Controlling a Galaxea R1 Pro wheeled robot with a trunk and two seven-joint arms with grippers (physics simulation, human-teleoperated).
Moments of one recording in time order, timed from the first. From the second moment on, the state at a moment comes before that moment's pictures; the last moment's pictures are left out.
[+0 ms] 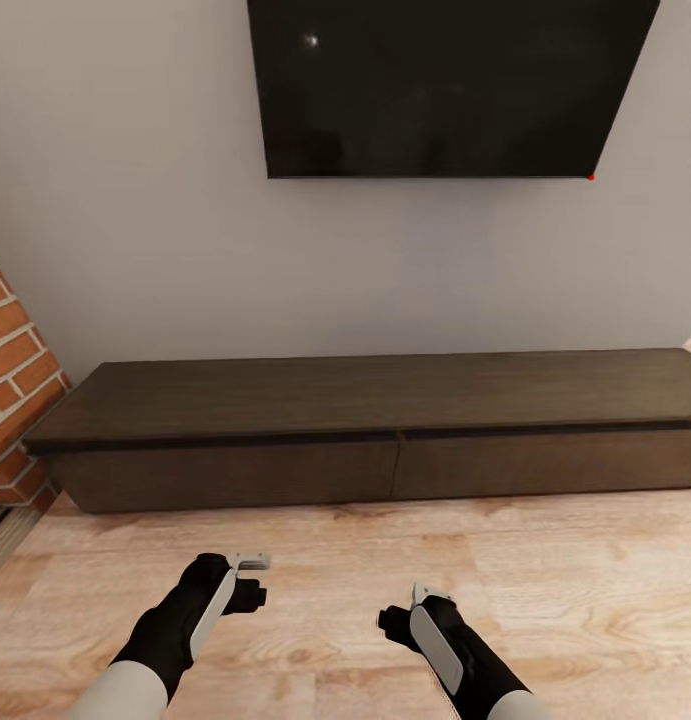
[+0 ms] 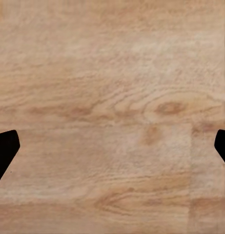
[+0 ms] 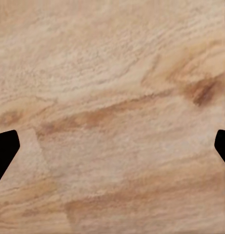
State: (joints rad) left arm -0.53 -0.02 -0.12 -0.80 0.17 0.85 0.17; right arm -0.50 0.13 0.27 -0.63 -0.63 0.51 -0.41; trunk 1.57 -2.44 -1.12
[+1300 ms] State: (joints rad) left arm -0.52 -0.02 -0.12 -0.80 0.17 0.84 0.17; right arm -0.46 0.12 0.31 -0.61 -0.64 0.43 -0.40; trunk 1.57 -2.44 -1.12
